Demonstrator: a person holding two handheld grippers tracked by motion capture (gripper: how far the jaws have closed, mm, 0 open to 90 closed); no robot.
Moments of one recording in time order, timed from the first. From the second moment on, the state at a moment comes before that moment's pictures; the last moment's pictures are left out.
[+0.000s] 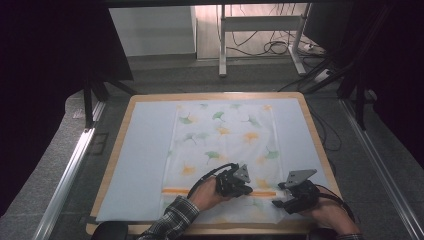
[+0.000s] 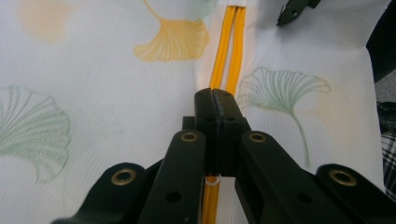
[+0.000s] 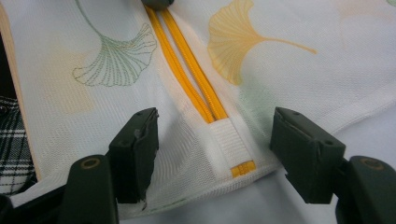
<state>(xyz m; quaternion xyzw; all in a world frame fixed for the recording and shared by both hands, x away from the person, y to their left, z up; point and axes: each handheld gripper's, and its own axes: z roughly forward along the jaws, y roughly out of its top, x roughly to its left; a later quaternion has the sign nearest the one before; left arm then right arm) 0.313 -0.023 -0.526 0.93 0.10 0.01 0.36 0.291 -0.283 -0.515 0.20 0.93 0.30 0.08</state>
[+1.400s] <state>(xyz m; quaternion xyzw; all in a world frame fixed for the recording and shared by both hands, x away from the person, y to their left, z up) 0.301 0.047 -0.530 0.92 0.16 0.02 0.36 0.290 -0.284 -0.516 0.21 0.93 0.30 0.08</state>
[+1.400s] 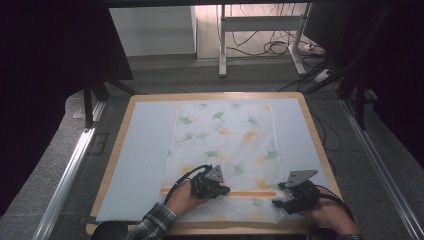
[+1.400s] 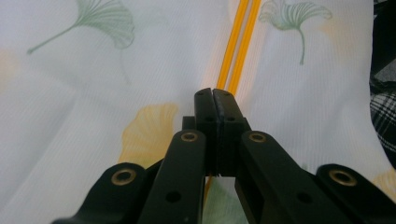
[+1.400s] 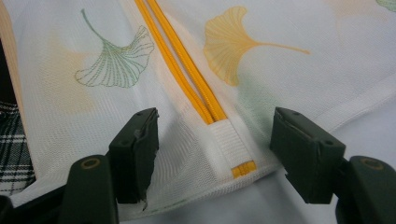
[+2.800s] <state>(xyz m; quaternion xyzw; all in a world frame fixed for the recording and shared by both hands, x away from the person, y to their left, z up) 0.277 0.149 -0.532 0.90 0.25 0.04 0.35 0.289 -0.284 -0.517 0.21 0.92 0.31 0.08</state>
